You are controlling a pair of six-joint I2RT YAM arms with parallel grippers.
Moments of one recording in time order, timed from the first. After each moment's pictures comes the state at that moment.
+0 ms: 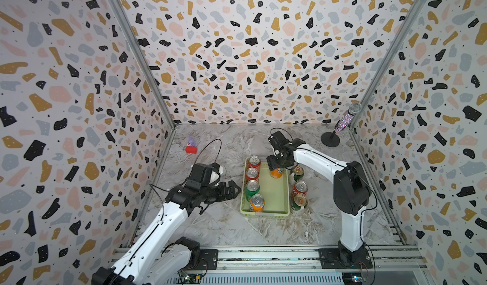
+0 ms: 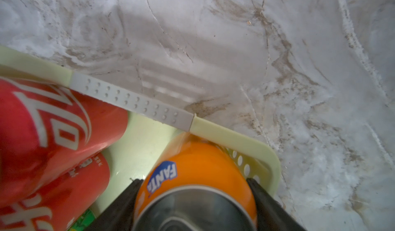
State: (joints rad) left arm -0.35 0.93 0.77 -0.75 0.43 -0.51; right arm 0.64 1.99 1.64 -0.83 0.10 0.31
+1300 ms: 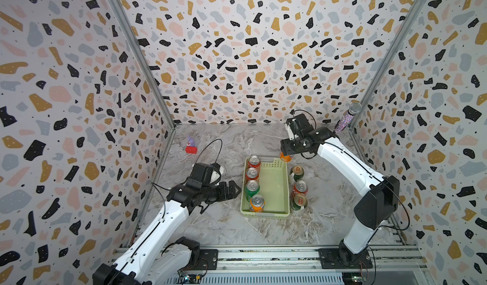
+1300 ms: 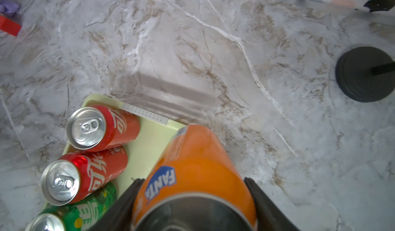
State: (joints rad) left arm -0.35 0.95 0.77 -0.75 0.42 -0.51; right arm 0.53 1.73 1.72 -0.95 0.11 0.23
